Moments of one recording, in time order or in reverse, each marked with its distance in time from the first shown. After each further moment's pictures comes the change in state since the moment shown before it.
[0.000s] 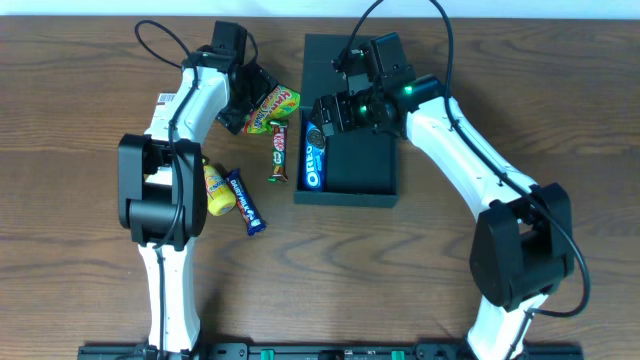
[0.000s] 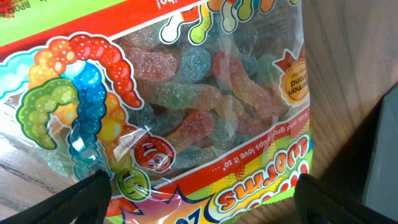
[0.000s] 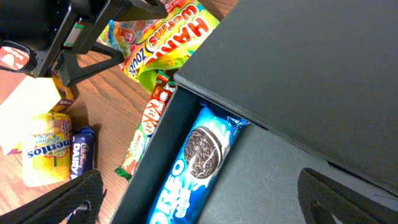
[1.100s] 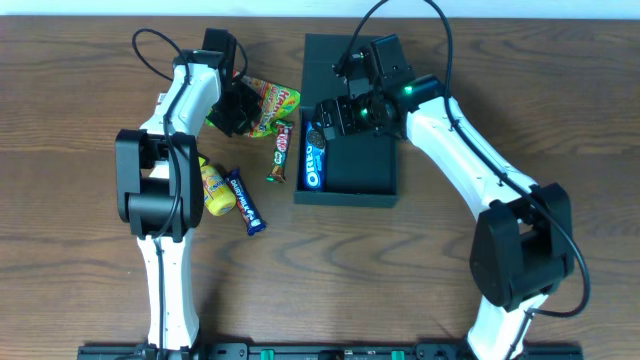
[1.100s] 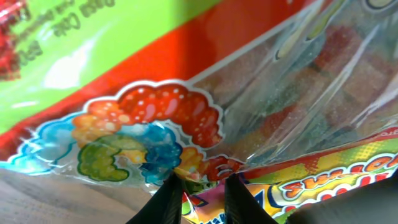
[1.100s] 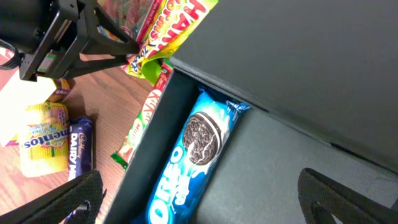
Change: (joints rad) left arm 0.041 0.065 0.055 -0.212 0.116 0.031; right arm 0.000 0.000 0.000 -0.049 0.000 0.000
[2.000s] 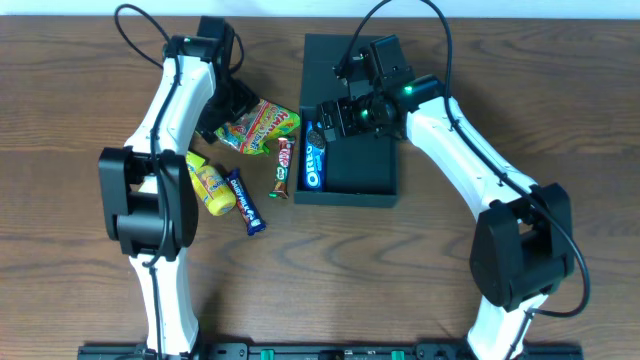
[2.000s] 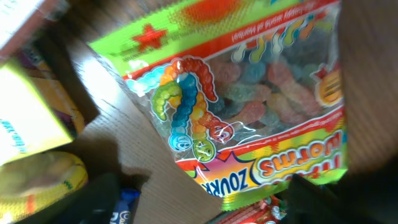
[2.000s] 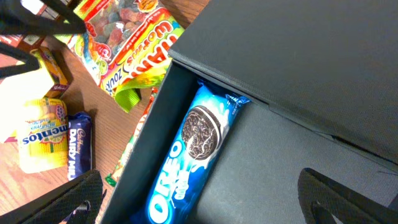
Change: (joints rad) left arm -0.015 -0.162 0.013 -0.179 -0.240 0.068; right arm 0.000 0.000 0.000 -0.015 0.000 -0.001
